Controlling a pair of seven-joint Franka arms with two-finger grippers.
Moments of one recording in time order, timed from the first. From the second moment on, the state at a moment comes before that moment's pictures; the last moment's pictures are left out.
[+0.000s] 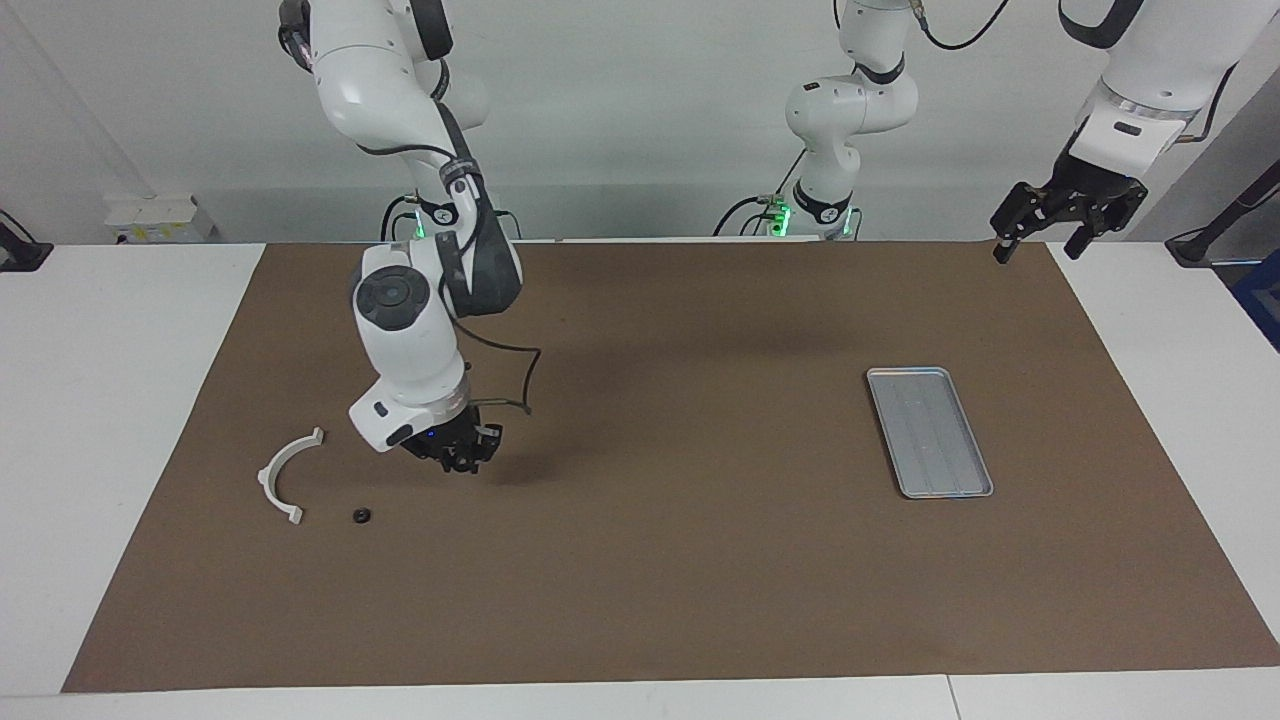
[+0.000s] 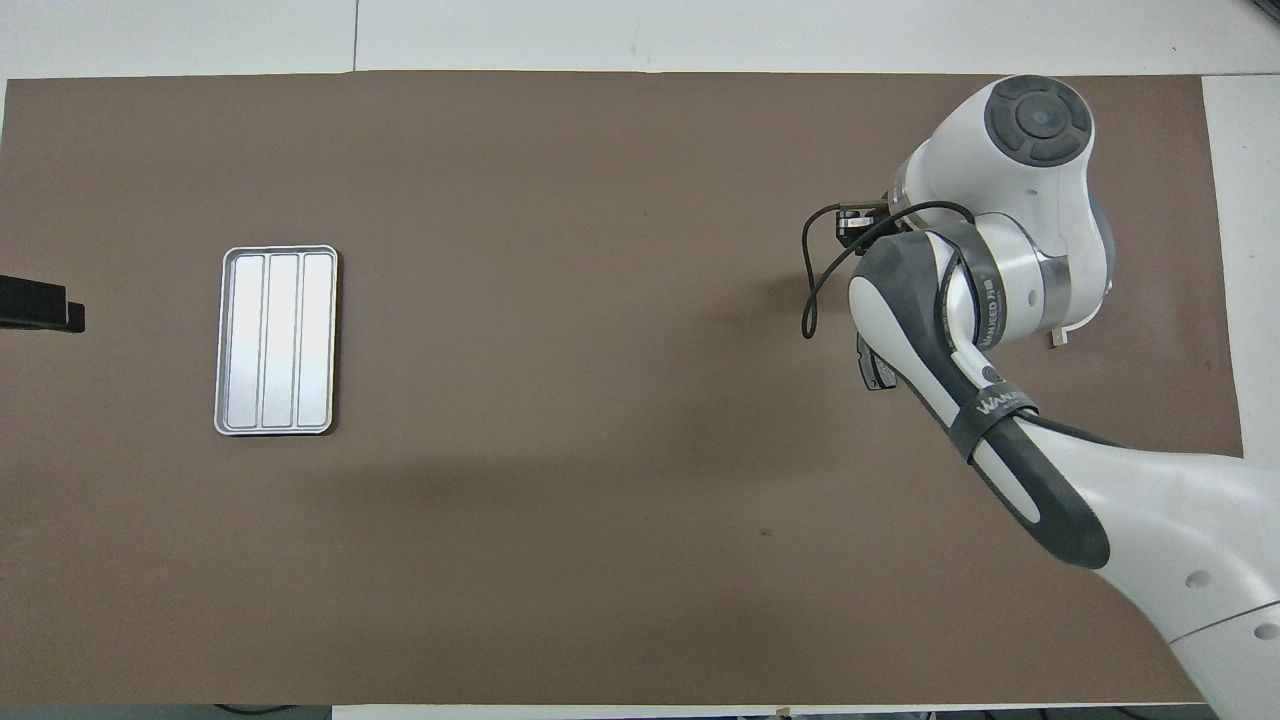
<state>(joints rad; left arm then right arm) 0.09 -0.08 -0.07 -1.63 -0.01 1.61 0.03 0.09 0.46 0.08 -1.64 -0.09 2.15 0.25</state>
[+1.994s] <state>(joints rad) 0.00 -0.08 -0.01 -1.63 -0.01 1.60 0.03 0.02 0.43 0.09 -1.67 -0.09 2.20 0.15</state>
